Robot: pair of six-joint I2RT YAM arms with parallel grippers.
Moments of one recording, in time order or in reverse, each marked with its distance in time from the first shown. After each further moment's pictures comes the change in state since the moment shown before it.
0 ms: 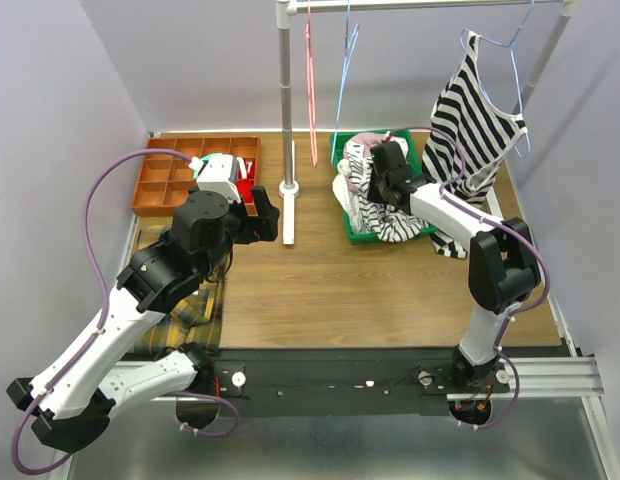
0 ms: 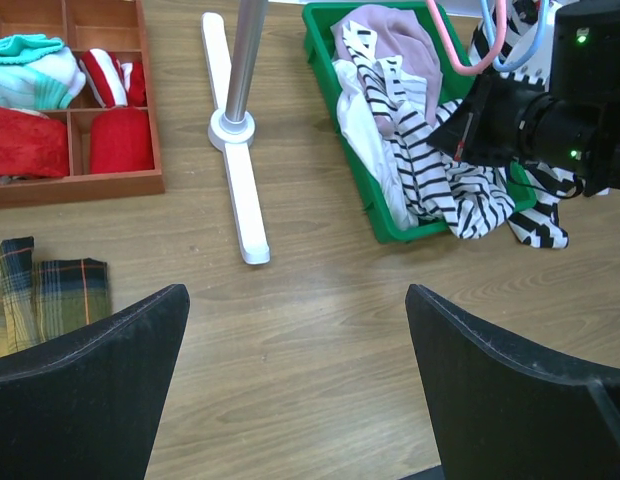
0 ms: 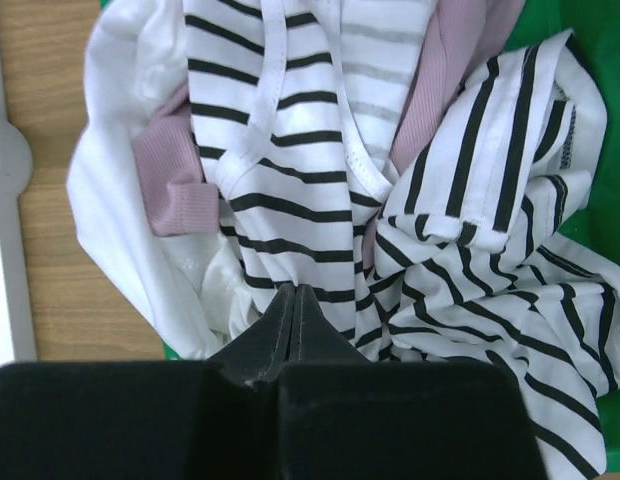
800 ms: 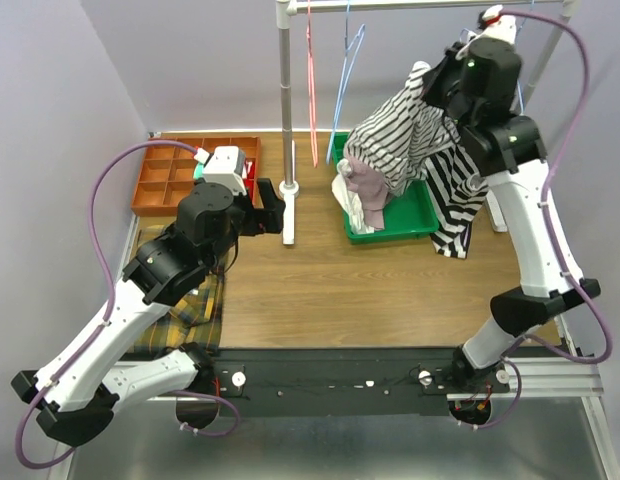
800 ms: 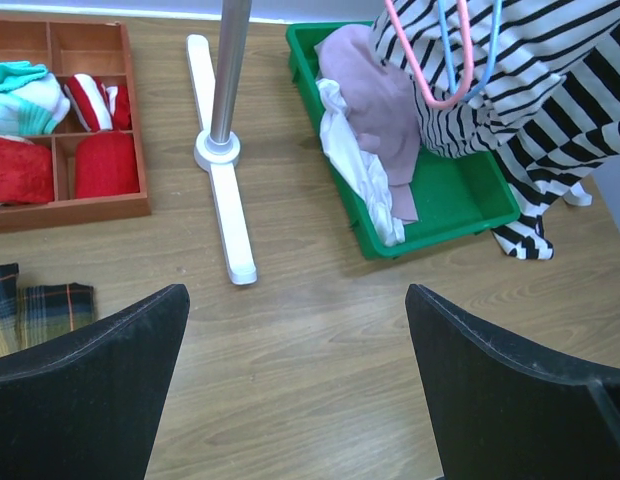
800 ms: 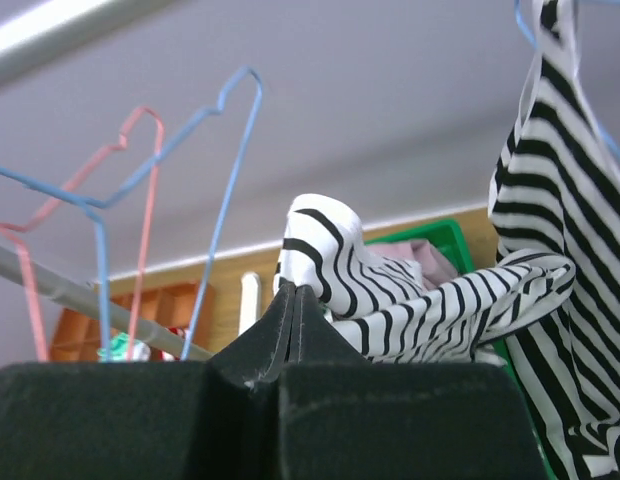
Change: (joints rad) left arm 0.003 0.044 0.031 0.040 0.014 0.016; right arm -0.058 -0.177 0.783 -0.331 0.064 -0.058
